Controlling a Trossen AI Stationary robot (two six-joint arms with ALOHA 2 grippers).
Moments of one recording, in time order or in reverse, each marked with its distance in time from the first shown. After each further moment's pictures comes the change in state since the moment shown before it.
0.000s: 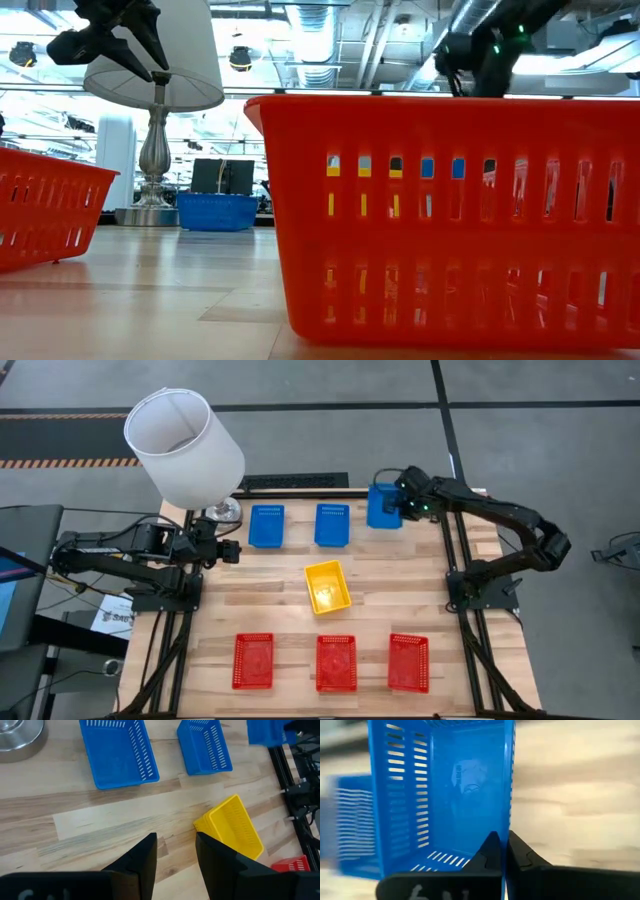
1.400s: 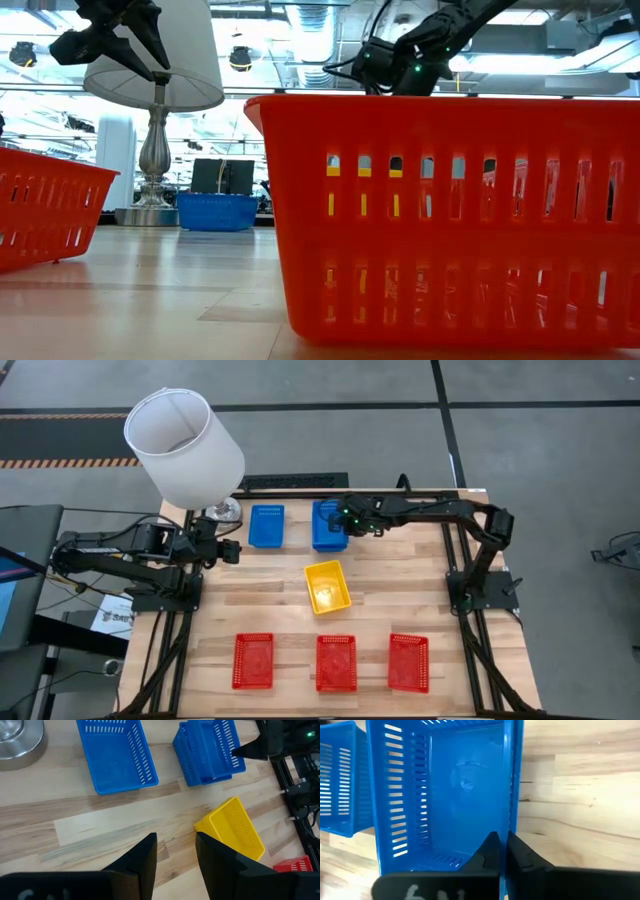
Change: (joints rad) left arm 0.000 0.000 0.000 0.008 -0.016 0.024; right arm 0.302 0.440 0.217 0.271 0.011 0.177
